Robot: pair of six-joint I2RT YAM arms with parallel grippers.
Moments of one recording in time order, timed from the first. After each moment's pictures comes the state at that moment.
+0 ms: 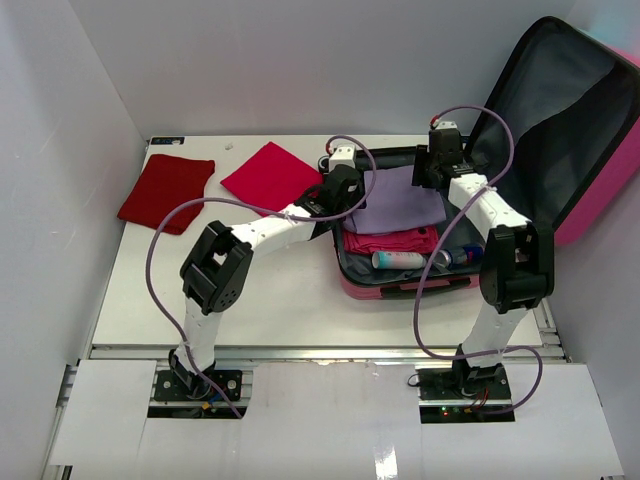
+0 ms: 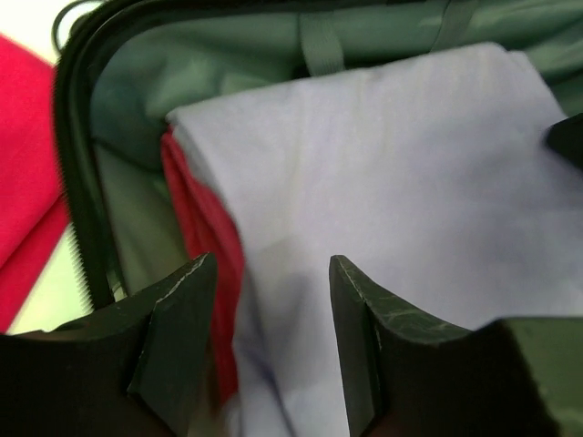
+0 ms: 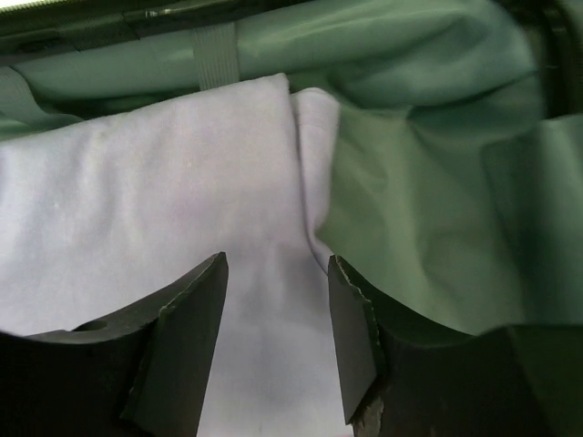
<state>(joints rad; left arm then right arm) -0.77 2.04 1.56 0.03 -0.40 -0.45 0.19 1.81 1.44 -0.32 0.18 0.14</state>
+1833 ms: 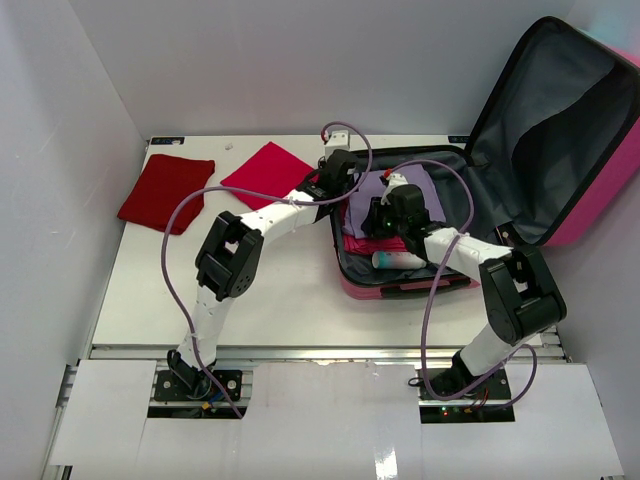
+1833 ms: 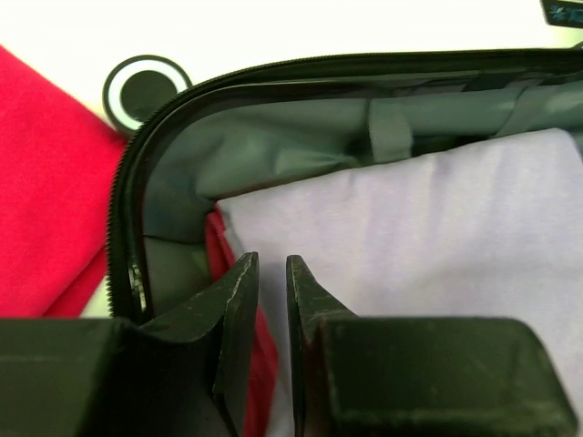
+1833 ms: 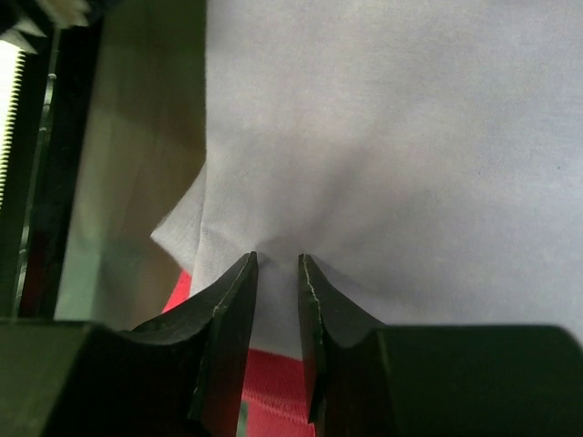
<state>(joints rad) -0.70 2.21 1.78 -0.03 -0.42 -0.46 0.46 1.61 0.89 0.13 -0.13 0.31</state>
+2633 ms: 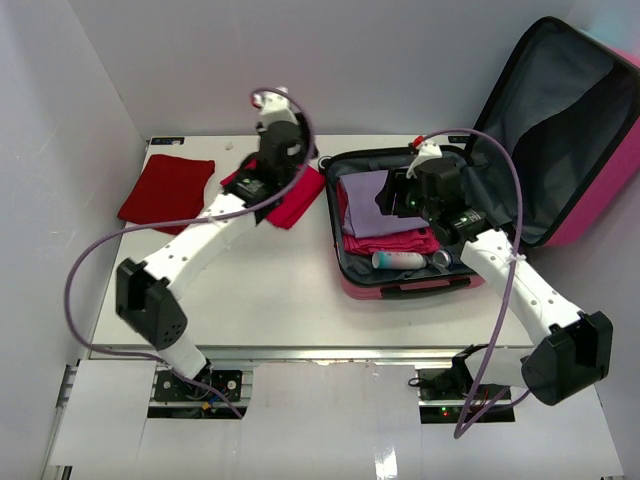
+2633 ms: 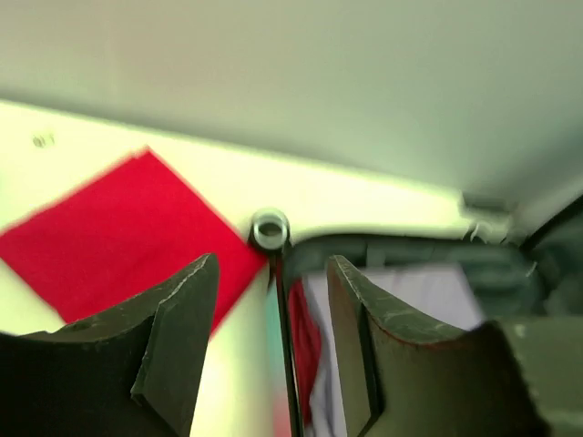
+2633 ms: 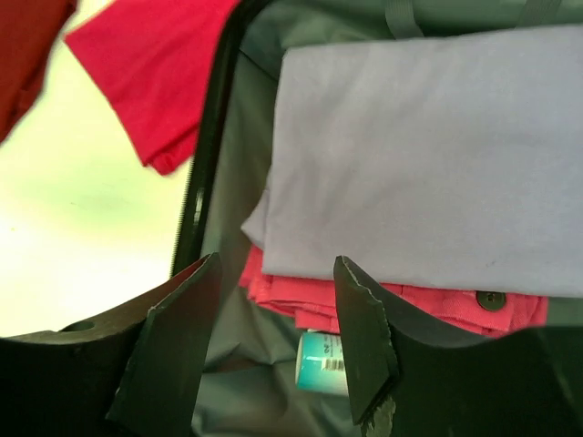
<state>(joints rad) -0.61 1.60 1.56 -0.12 -0.54 -0.42 0.48 1.25 1.14 -0.34 0.01 0.31</state>
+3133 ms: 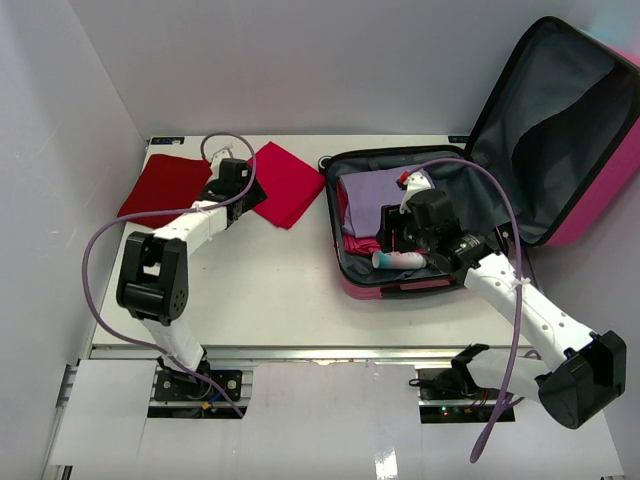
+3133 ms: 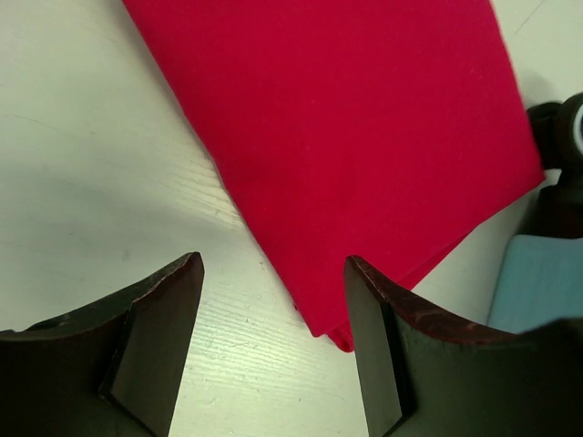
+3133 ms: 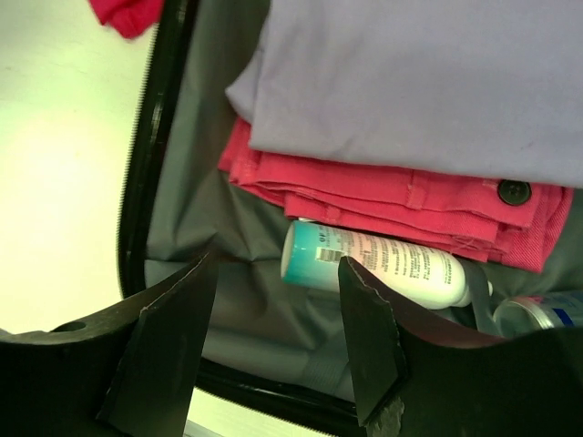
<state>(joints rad) -0.25 1.74 1.18 -0.11 -0.25 -0.63 0.58 1.13 0.97 -0.46 0.04 0.25</state>
